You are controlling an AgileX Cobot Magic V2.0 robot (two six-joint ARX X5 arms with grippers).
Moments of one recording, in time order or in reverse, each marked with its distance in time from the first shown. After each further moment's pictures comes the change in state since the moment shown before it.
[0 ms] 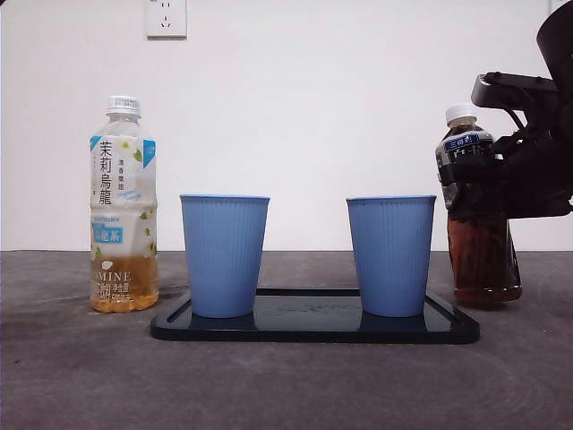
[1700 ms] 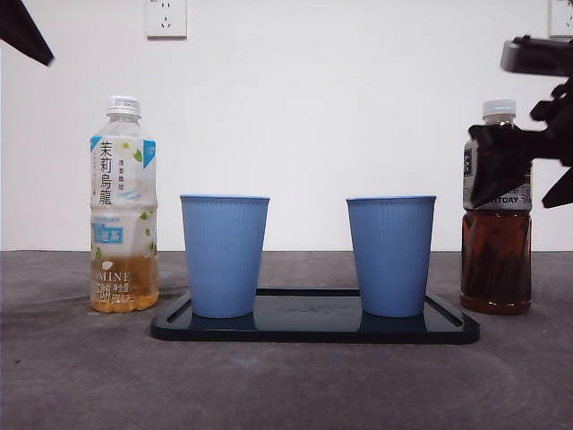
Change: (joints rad) left arm -0.002 0.212 0.000 0.166 -0.051 0.011; right arm 0.000 -0.294 0.005 -0.474 0.051 0.024
